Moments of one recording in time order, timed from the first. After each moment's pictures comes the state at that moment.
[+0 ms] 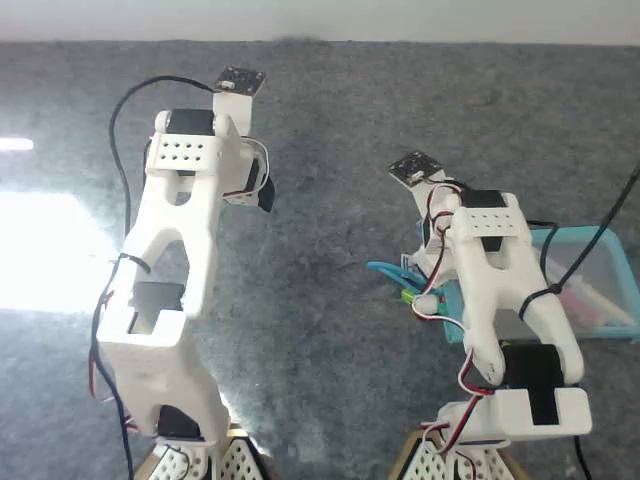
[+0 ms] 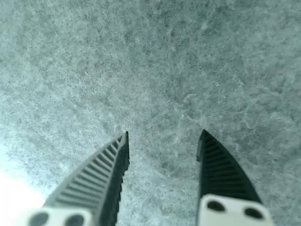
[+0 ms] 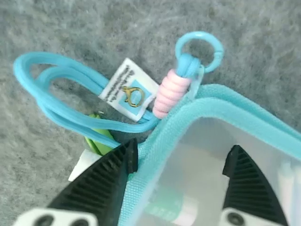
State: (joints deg) left arm -2.3 21.8 -12.3 85.8 -3.4; right arm -5.4 -0.3 28.4 65.8 30.4
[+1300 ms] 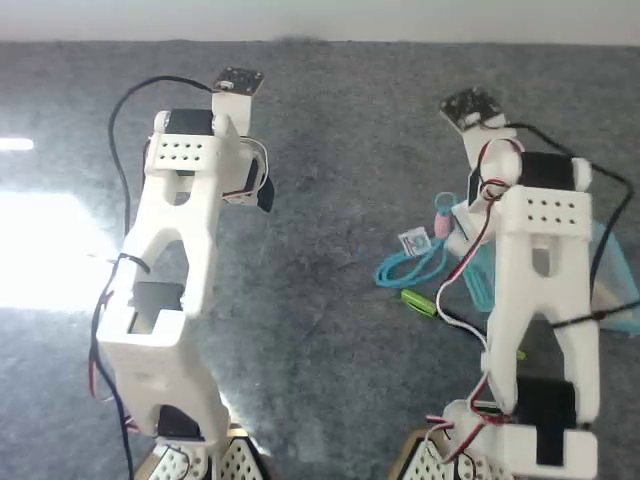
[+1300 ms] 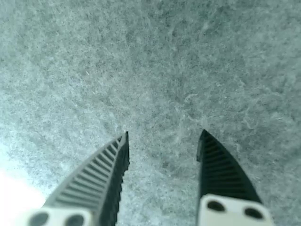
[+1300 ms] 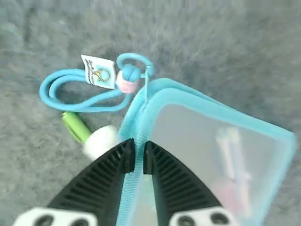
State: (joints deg) left arm -2.4 21.8 -12.3 85.8 -3.4; right arm -0.3 -11.6 3.3 88.6 30.3
